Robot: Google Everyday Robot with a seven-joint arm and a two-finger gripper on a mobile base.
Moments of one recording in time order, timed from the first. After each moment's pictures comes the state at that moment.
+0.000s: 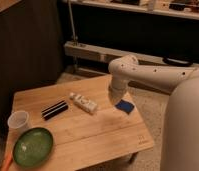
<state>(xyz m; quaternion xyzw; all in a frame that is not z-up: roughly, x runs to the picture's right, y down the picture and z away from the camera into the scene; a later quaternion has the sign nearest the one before) 0.087 0.066 0.794 -0.30 0.15 0.53 0.78</state>
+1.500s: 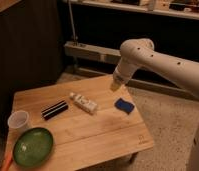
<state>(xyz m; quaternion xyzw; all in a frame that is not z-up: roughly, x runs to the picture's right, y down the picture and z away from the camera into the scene) 0.096 -0.014 0.739 -0.30 -0.05 0.28 0.91</state>
